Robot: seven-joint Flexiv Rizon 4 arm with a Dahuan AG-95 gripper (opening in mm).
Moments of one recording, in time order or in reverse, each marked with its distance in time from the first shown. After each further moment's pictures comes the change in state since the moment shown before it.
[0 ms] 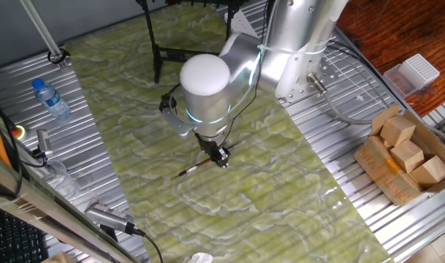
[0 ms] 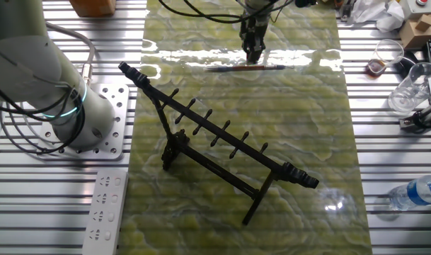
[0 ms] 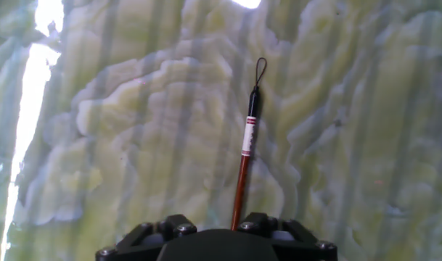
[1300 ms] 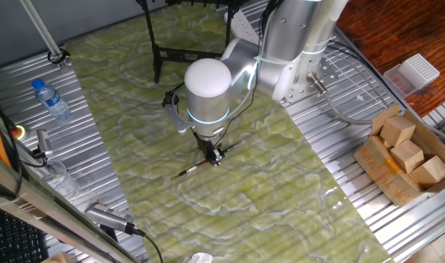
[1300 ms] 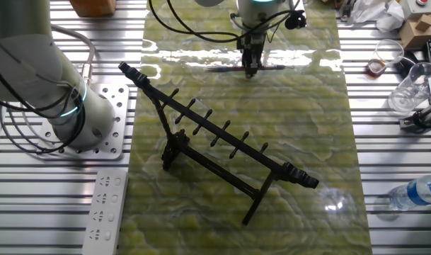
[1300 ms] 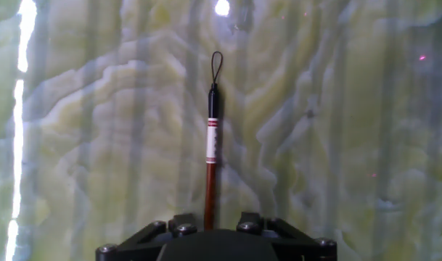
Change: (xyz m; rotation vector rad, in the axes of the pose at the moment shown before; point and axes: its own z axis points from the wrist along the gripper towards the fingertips) arm -0.001 -0.021 0.036 0.024 -0.008 0.117
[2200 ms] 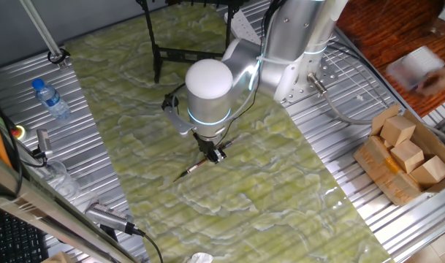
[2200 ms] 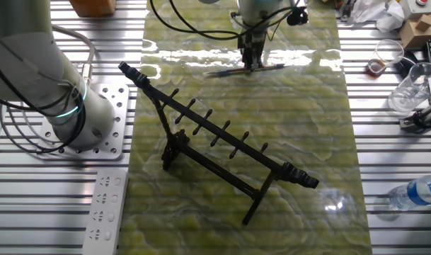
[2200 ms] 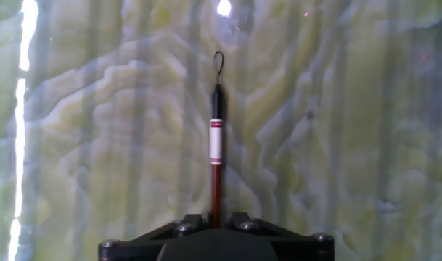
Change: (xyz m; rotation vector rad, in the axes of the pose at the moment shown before) arm 0.003 0.000 -0.012 0.019 0.007 -0.096
